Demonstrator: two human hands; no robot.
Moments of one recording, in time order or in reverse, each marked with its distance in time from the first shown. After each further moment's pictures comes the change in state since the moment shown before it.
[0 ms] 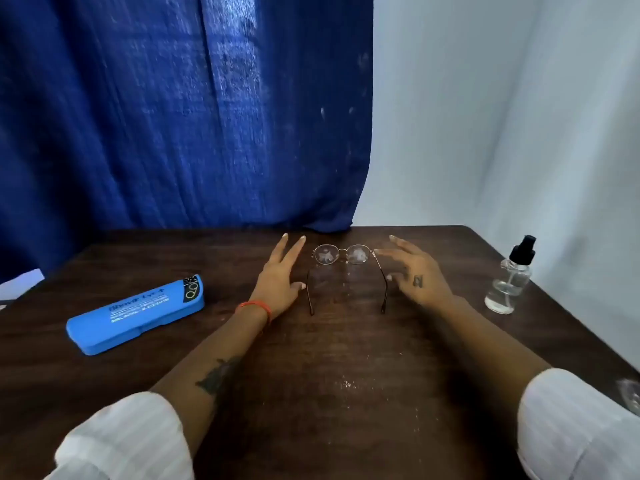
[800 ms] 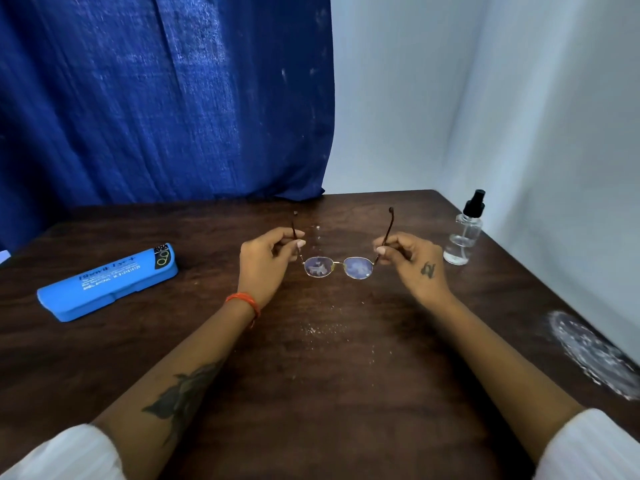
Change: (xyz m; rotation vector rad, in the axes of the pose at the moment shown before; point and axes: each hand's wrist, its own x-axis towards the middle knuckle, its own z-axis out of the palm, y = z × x) left_hand -0.051 0.056 0.015 -0.464 0.261 0.075; right_hand -0.079 -0.027 -0.027 0.506 0.281 0.214
